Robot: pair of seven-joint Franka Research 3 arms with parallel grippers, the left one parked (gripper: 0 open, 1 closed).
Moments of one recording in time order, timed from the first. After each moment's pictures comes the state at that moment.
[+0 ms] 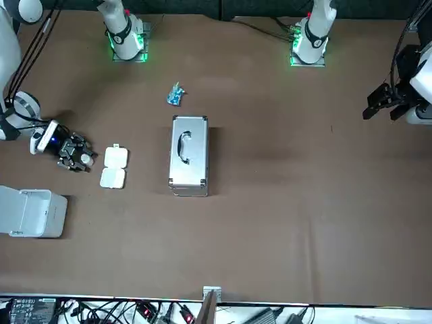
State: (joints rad) arm -0.53 0.80 -0.16 -1.89 1.26 1.65 -2.71
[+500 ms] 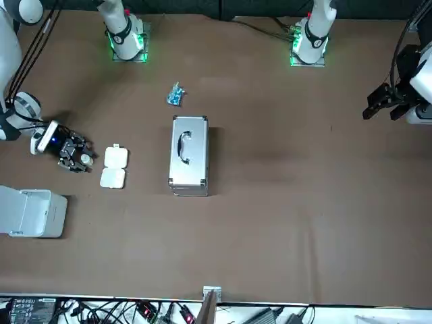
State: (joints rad) arm -0.53 0.81 -0.16 -1.89 1.28 1.63 -2.71
